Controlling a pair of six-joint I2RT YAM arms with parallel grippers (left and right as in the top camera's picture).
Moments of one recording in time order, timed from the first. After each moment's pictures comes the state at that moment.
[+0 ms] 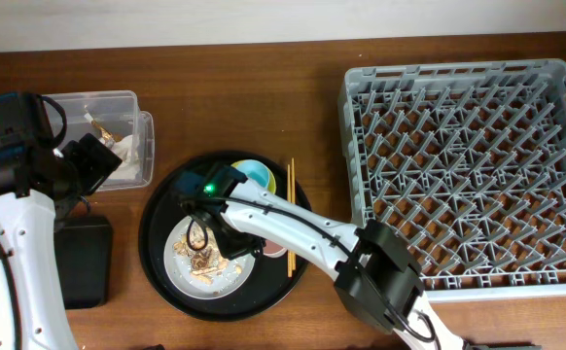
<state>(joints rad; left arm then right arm) 0.27 1.45 1.55 -1.30 -0.01 -0.57 0.97 2.23 1.97 -1.42 0.03 0.63</state>
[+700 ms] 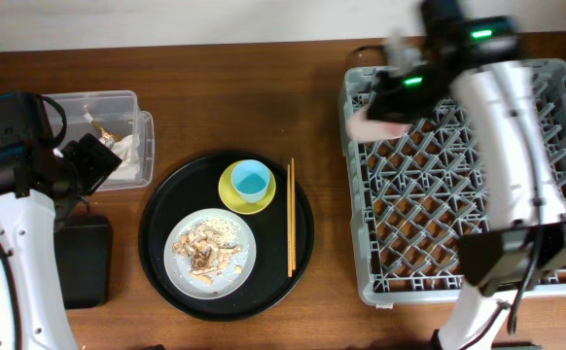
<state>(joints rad) 0.27 1.45 1.55 -1.30 -0.01 -0.57 0.04 1.99 2.22 -1.56 -0.54 0.09</state>
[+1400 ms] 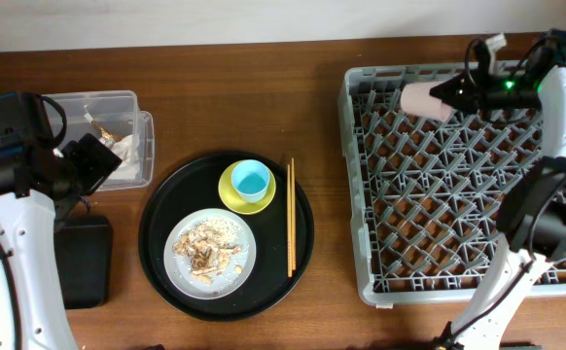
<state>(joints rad) 0.27 1.45 1.55 -1.30 -0.01 -0.57 -0.37 2.32 2.15 -1.35 -1.08 -0.14</state>
